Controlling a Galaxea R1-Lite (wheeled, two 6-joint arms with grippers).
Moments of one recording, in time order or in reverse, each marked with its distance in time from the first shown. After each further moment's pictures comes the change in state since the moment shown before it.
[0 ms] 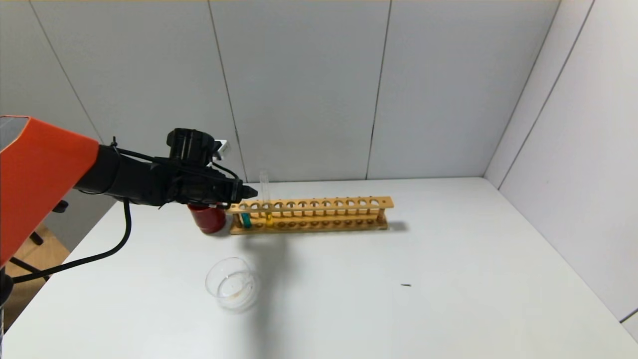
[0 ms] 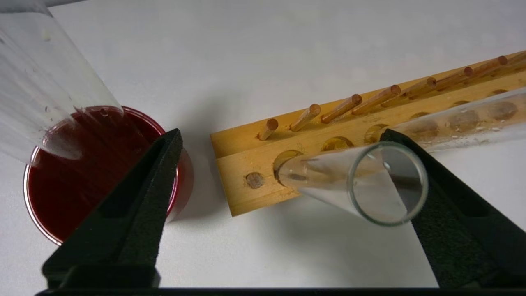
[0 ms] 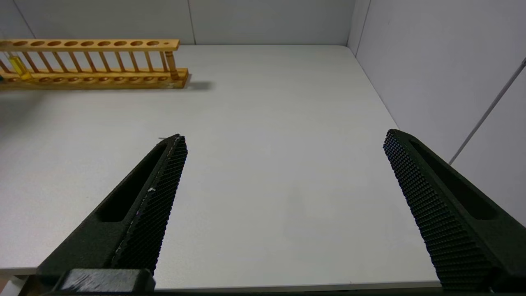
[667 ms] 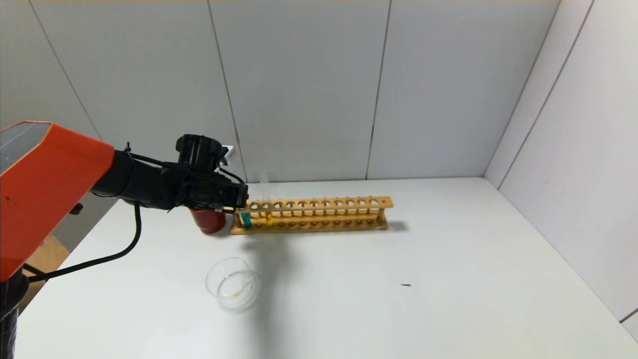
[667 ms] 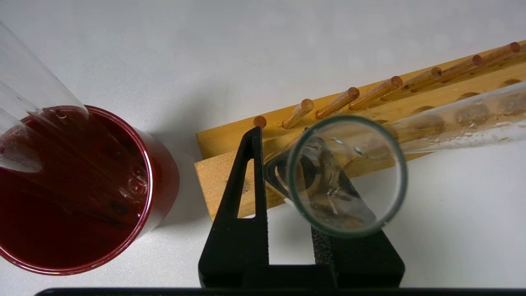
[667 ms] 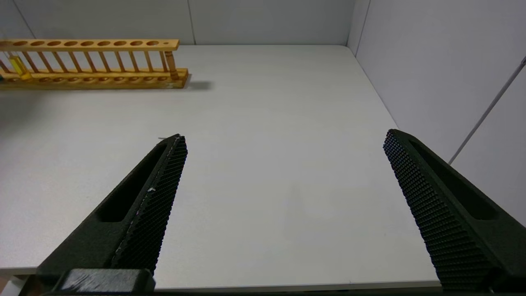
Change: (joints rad) left arm -0.013 0.041 -0.011 -0.004 0.000 -0.003; right arm 0.000 0.000 0.000 0.000 0.000 0.000
